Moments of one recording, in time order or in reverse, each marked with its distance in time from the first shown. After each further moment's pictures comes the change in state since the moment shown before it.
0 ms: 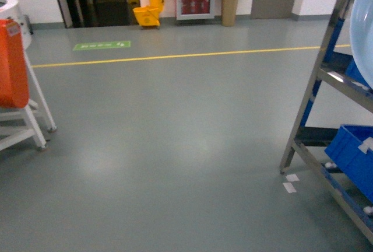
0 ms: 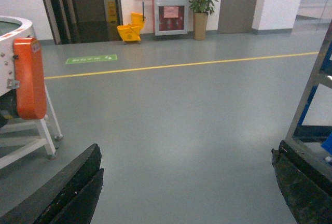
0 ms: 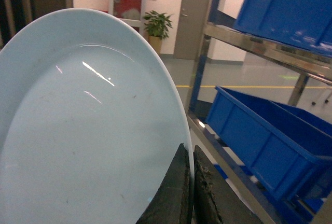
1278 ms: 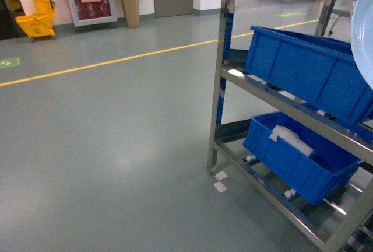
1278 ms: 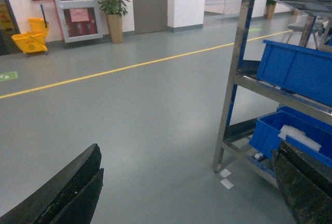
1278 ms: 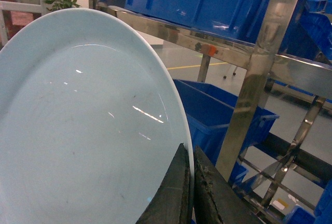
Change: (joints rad) left arm 0.000 0.000 0.000 -0.002 -0.002 0.000; right arm 0.000 0.004 -0.001 -0.003 0.000 0.000
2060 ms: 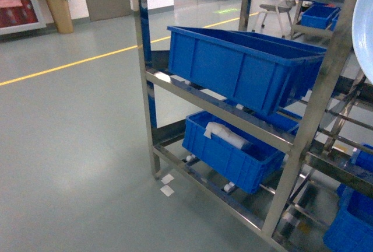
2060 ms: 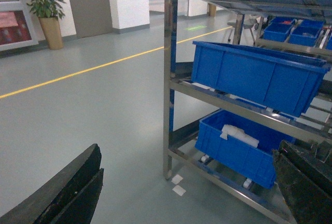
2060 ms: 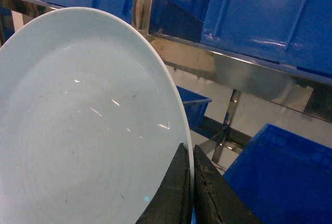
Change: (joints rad) left arm 0.000 0.000 0.000 -0.002 0.001 0.000; right arm 0.000 -0.004 0.000 0.005 0.001 0.000
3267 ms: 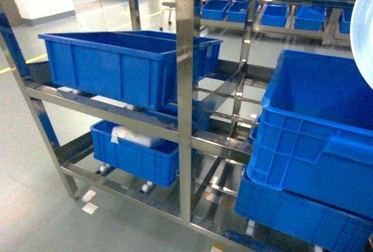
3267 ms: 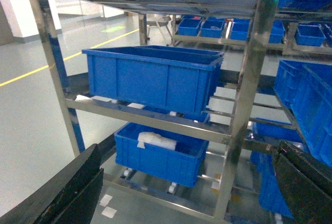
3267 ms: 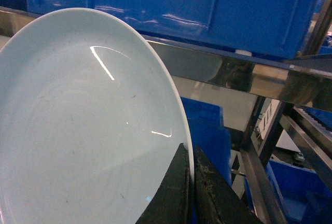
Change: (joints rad) left arm 0.000 0.000 0.000 0.002 0.000 0.000; right arm 0.000 0.000 0.000 -0.006 -0.001 0.000
